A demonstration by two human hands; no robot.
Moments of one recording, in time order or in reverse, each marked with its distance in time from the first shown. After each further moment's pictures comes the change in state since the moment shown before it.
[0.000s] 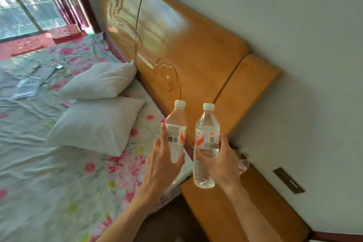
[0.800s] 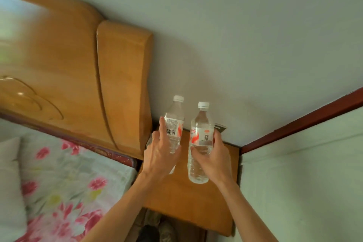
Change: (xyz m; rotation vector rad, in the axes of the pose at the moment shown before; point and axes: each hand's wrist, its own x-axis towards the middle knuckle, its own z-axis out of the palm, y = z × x) left_hand 0.045 0.115 0.197 -0.018 -0.484 0.455; right_hand -0.023 0.151 -0.088 0.013 0.508 0.599
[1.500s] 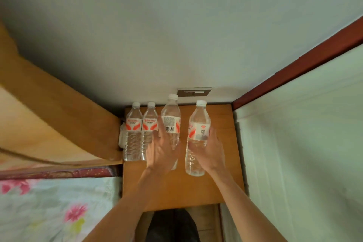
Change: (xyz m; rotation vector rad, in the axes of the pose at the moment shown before) left_hand 0.044 -0.055 0.175 -0.066 -0.467 0.101; right_hand 0.052 0.154 0.091 0.005 0.065 0.469
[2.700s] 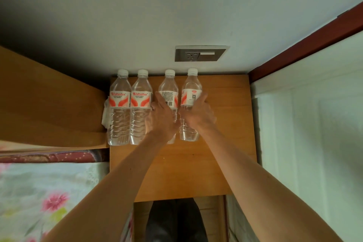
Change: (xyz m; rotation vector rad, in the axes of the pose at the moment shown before) left_hand 0.073 -0.046 0.085 0.425 -0.146 -0.160; right_hand 0.109 0.026 0.080 -0.207 -0.107 0.126
